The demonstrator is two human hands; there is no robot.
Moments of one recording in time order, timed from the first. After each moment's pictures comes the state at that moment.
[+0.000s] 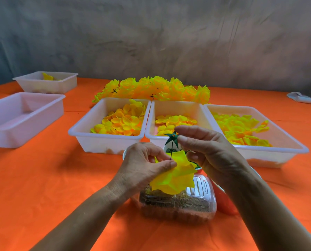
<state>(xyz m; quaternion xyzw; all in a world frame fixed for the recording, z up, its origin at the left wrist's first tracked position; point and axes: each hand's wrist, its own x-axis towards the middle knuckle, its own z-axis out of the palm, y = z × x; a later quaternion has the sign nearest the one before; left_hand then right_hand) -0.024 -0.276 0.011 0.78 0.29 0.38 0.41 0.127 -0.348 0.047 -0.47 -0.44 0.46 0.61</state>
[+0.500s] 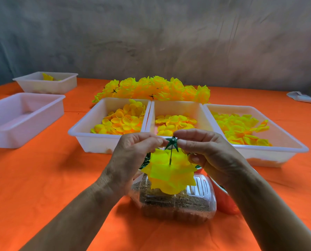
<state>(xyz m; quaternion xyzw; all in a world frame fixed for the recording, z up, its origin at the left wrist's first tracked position) -0.032 -0.283 0.040 0.65 0.30 0.41 0.57 0.133 -0.348 0.045 -0.49 -0.45 0.46 0.58</state>
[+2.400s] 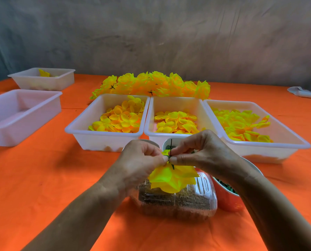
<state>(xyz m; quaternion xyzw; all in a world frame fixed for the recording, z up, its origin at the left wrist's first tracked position) -0.026 -0.284 0.030 0.71 0.39 0.31 0.50 0.128 -0.351 0.051 -0.58 -0.60 0.34 0.44</state>
